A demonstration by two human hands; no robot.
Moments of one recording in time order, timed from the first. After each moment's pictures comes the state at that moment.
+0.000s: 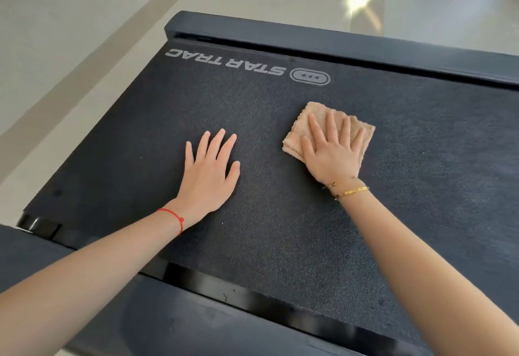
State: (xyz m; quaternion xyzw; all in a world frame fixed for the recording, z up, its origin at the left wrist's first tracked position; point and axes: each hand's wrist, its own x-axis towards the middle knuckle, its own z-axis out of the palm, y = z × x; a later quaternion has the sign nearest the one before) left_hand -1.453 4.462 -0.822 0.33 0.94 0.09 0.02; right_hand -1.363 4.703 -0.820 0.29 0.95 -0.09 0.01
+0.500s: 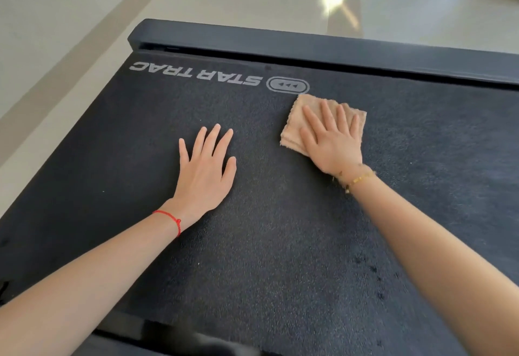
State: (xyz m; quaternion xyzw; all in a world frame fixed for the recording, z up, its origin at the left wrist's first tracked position) left_hand -1.488 4.521 -0.822 0.35 0.93 0.09 0.02; right_hand -1.389 4.774 -0.822 0.28 0.96 -0.07 0.00
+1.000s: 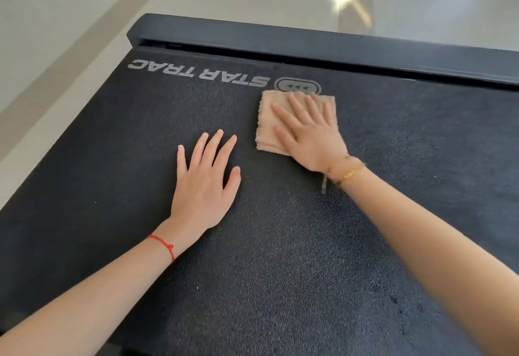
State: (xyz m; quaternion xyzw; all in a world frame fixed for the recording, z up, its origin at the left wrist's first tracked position) left_hand -1.493 4.520 -0.835 0.35 0.93 0.08 -0.02; right_hand -1.445 4.761 -0.822 0.14 0.99 -0.08 -0.01
